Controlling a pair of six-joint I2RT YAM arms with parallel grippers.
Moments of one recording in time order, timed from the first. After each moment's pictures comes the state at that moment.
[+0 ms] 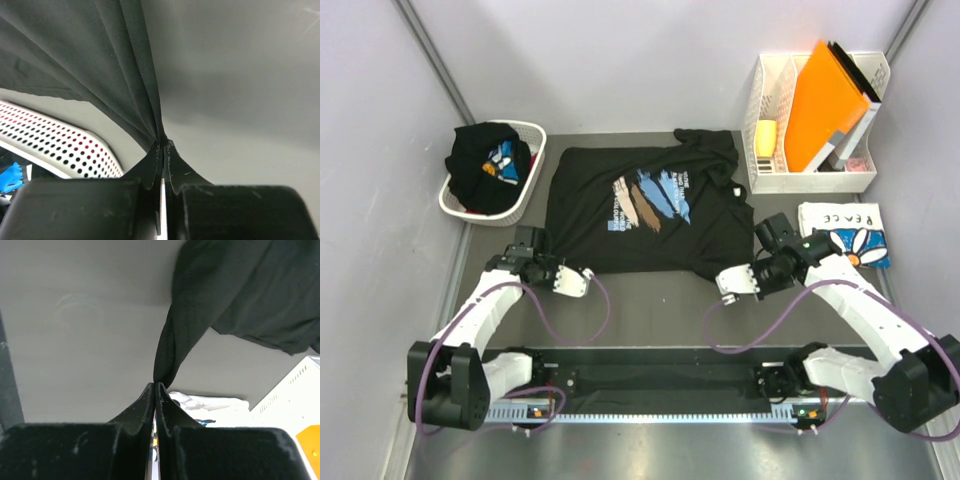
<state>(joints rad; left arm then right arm) -0.12 1.11 0.66 -0.65 0.03 1.67 0.44 1.11 0.89 -1.07 -0.05 -1.45</state>
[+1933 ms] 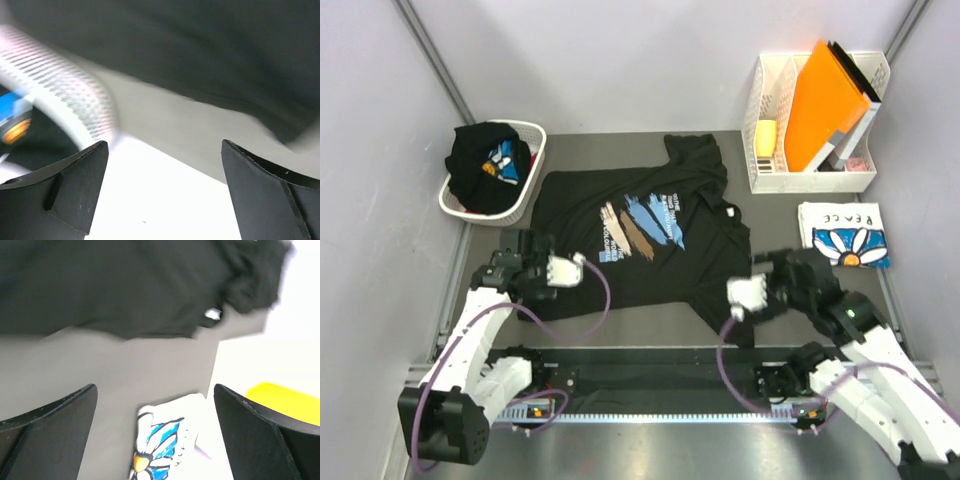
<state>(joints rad) -0.10 0.92 0.66 -0.76 -0.05 1.51 0.50 0.53 0.67 -0.93 -0.14 -1.34</state>
